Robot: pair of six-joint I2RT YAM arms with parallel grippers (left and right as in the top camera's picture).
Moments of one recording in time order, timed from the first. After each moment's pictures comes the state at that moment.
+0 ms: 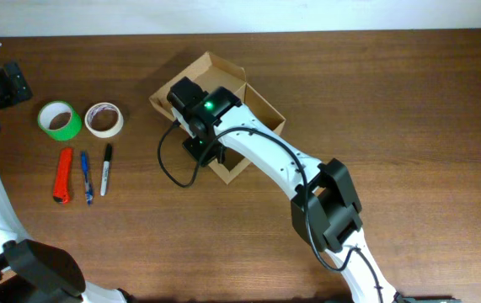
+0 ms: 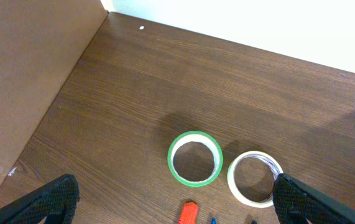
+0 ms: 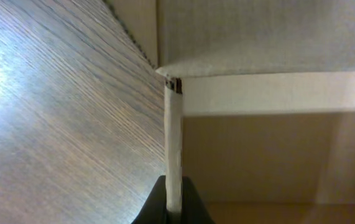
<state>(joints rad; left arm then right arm) 0.52 1.72 1.75 -0.77 0.09 0.15 0.76 2.35 2.16 -1.19 -0.04 0.03</state>
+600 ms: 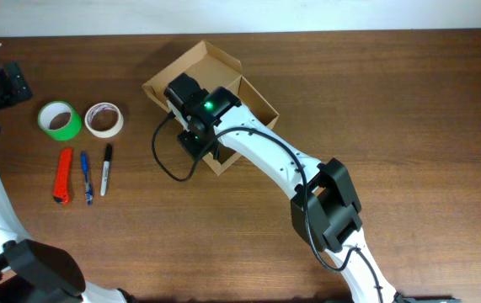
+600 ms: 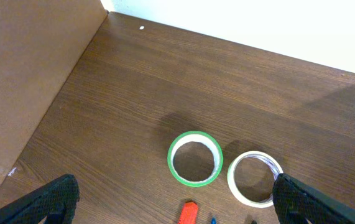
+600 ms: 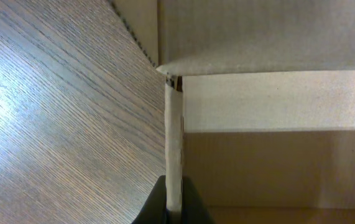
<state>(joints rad) 0.52 1.72 1.75 -0.77 0.09 0.15 0.76 2.35 2.16 -1.08 -0.04 0.06</state>
